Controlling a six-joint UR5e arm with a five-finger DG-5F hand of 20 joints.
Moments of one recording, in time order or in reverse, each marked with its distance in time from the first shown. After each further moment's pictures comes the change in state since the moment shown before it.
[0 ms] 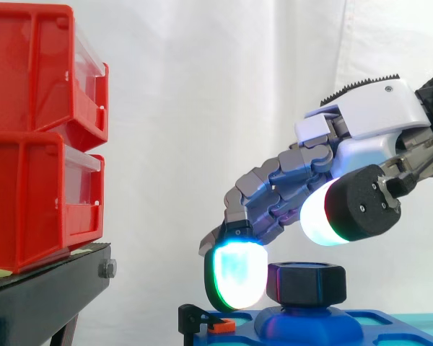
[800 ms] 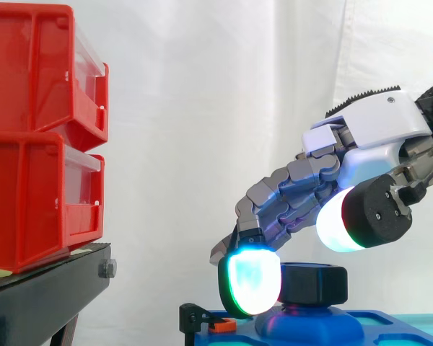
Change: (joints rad) arm -0.037 0.000 -0.001 -0.018 -0.070 0.000
